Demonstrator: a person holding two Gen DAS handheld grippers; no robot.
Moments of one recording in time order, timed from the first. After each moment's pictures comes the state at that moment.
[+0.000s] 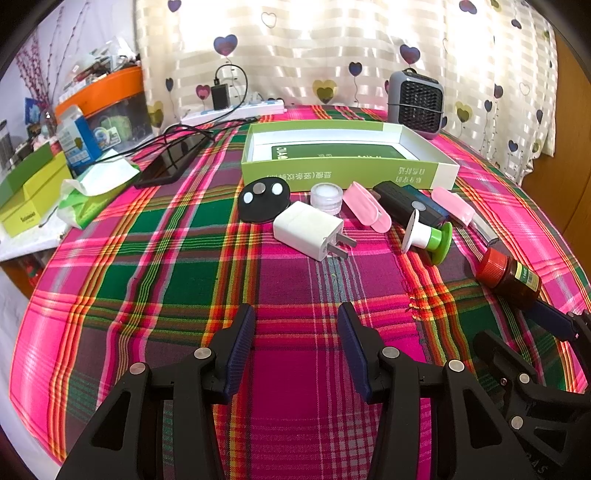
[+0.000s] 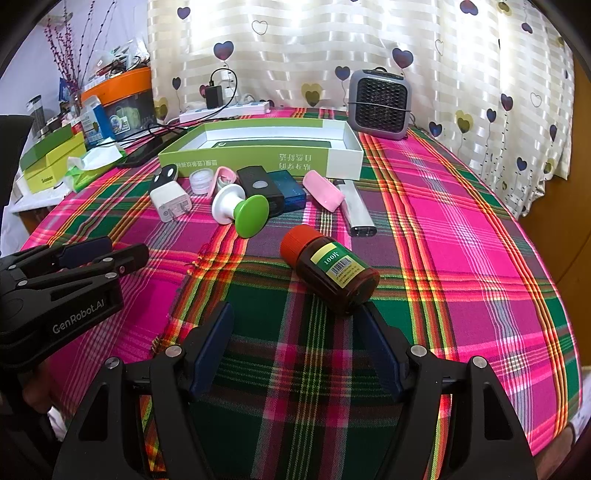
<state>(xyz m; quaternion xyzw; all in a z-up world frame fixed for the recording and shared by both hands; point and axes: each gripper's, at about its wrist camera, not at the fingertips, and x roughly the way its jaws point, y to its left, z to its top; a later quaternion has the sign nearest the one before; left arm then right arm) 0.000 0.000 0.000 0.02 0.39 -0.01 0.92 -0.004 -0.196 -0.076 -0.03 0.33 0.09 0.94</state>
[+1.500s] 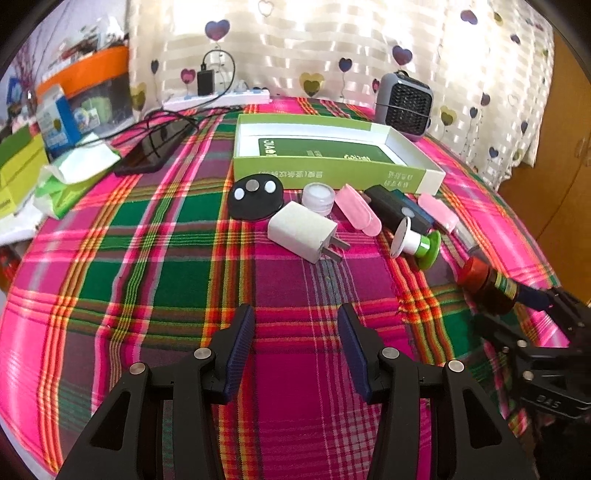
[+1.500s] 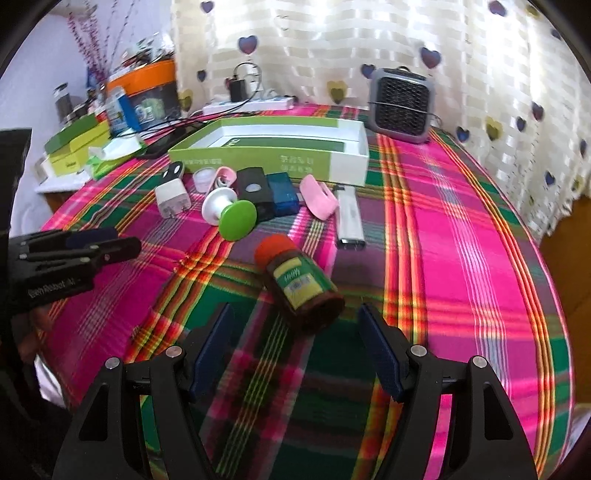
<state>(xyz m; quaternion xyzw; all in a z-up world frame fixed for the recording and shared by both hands) 0.010 0.019 0.006 -0.03 0.42 -0.06 0.91 0.020 -0.220 -0.070 -0.06 0.35 0.17 0.92</state>
